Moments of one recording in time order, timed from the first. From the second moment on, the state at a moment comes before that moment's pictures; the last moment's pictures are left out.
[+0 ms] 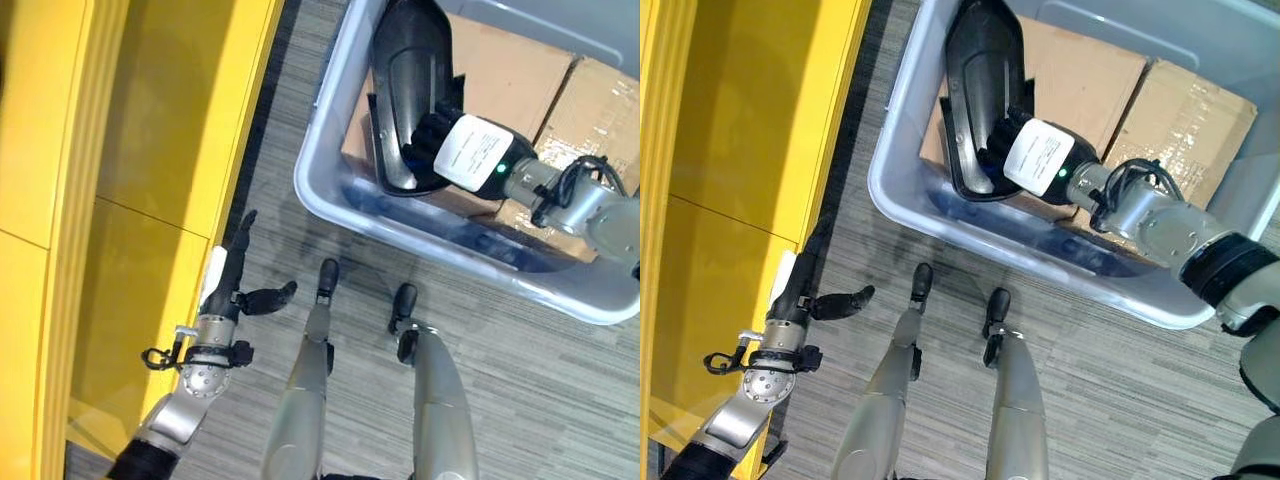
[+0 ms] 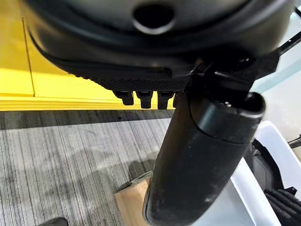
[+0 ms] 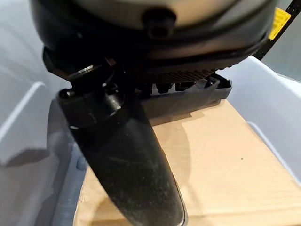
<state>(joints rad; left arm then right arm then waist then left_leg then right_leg) -0.05 0.61 -0.27 0.03 0.01 -0.17 0.40 -1.32 -1.13 1.27 0.46 -1.06 -0.06 -0.28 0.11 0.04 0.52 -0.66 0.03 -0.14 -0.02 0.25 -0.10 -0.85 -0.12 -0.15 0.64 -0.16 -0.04</state>
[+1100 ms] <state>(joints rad) -0.15 0.54 -0.27 0.07 0.01 -0.18 0.43 -1.30 -1.20 1.22 0.32 -0.98 -0.03 -0.29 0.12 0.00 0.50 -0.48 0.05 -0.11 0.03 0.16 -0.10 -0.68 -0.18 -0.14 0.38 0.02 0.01</state>
